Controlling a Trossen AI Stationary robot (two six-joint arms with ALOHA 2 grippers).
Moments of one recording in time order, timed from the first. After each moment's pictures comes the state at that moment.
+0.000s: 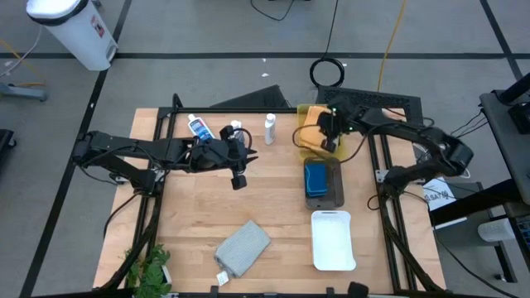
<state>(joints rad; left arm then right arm) -0.07 1.34 1.22 -0.39 -0.39 0.02 -0.72 1.35 0.86 -0.46 -0.08 -0.43</state>
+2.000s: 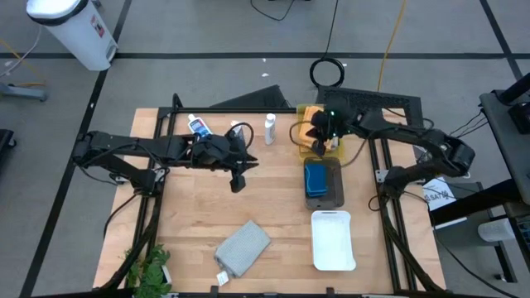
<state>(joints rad) -0.04 1.34 1.22 -0.42 -0.20 -0.16 -0.63 1.33 0.86 -0.29 -0.24 -0.17</state>
